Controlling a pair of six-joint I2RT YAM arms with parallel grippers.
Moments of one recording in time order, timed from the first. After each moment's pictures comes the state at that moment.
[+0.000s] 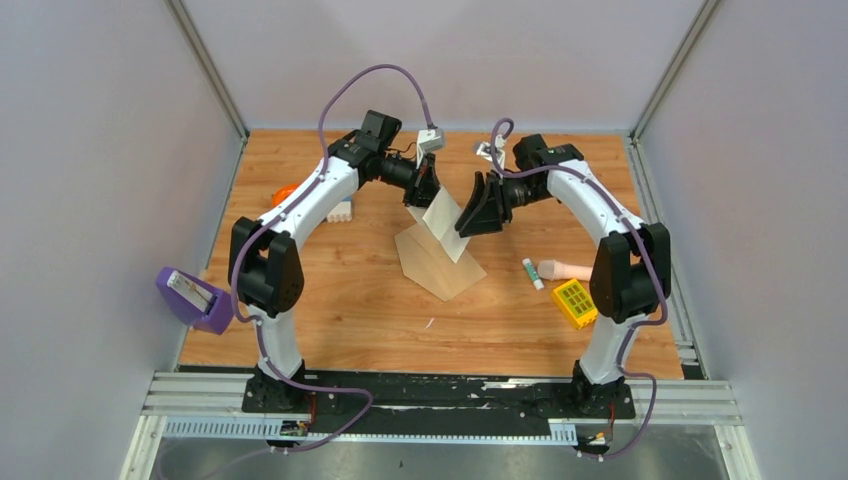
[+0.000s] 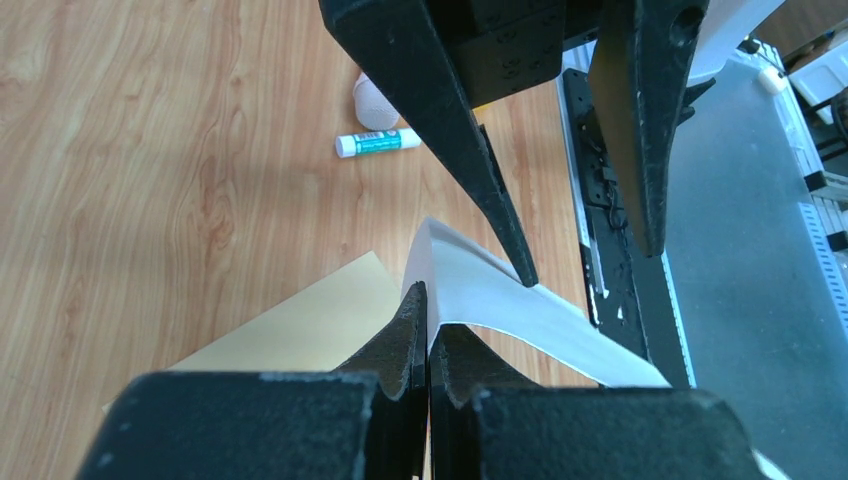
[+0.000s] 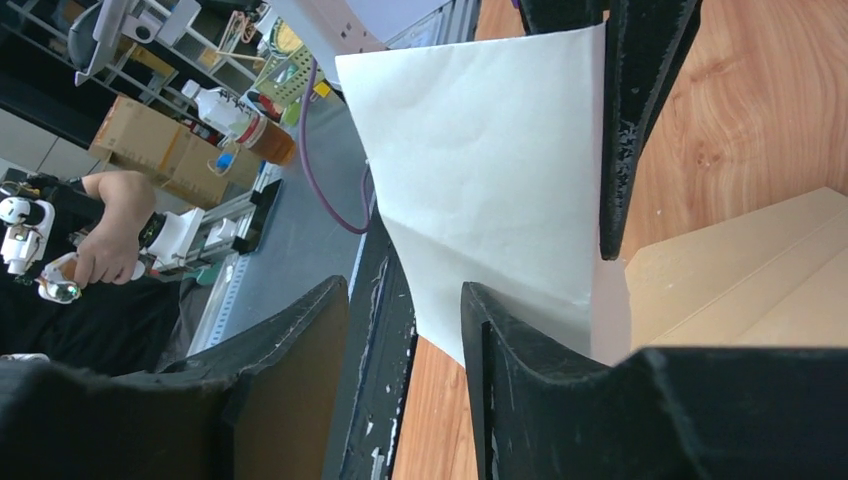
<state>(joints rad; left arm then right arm) -0.46 1.90 1.73 -0.65 1.17 0.39 0.29 1.84 1.60 -1.17 -1.50 -0.75</state>
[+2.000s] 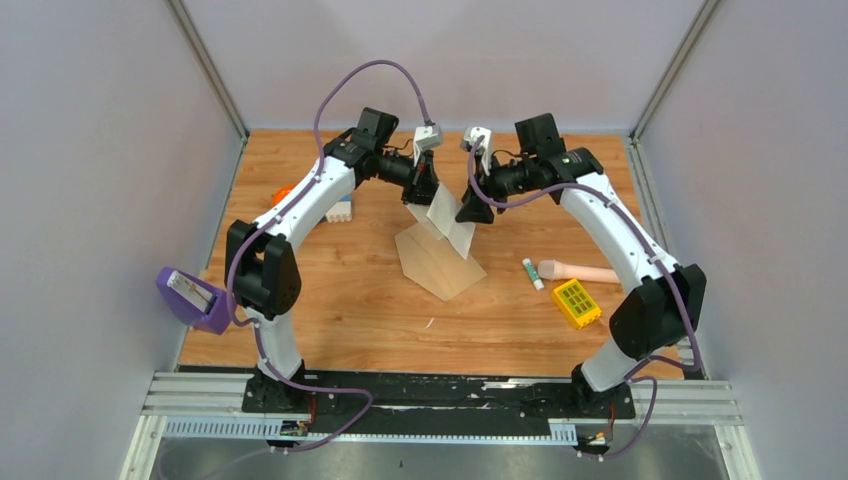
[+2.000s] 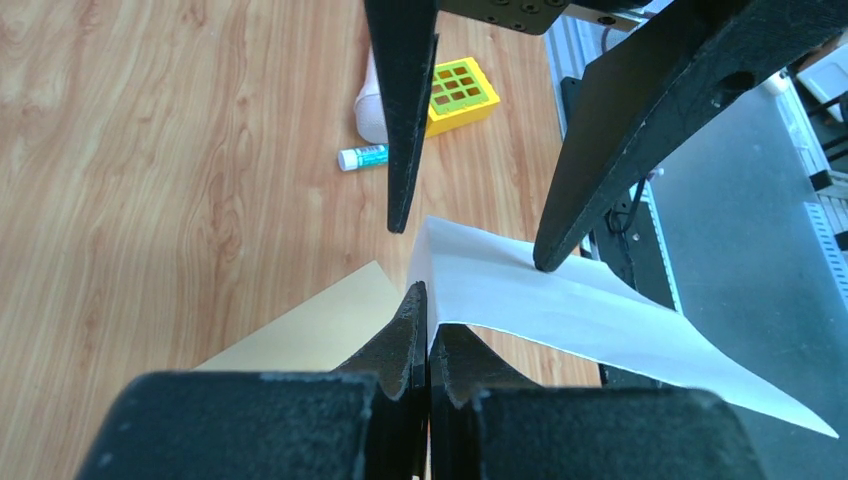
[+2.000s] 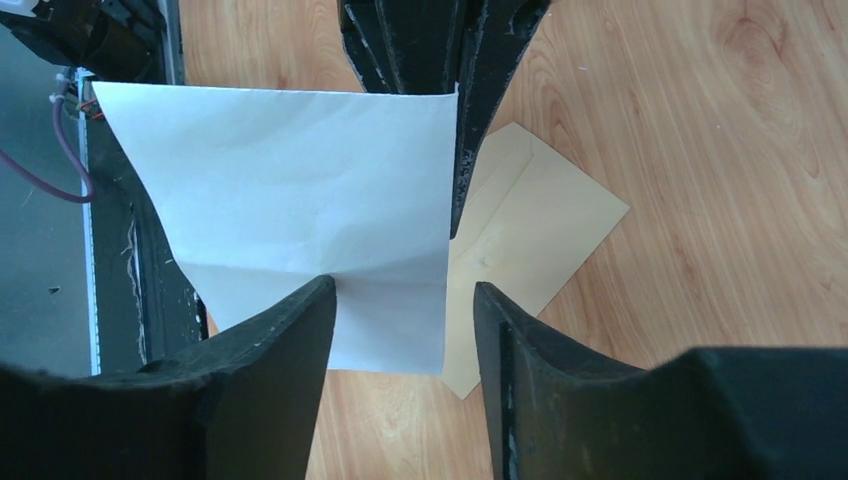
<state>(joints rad) -0.46 1.87 1.73 -0.64 1.18 0.40 0.39 1.61 1.59 -0.81 -0.85 -0.51</state>
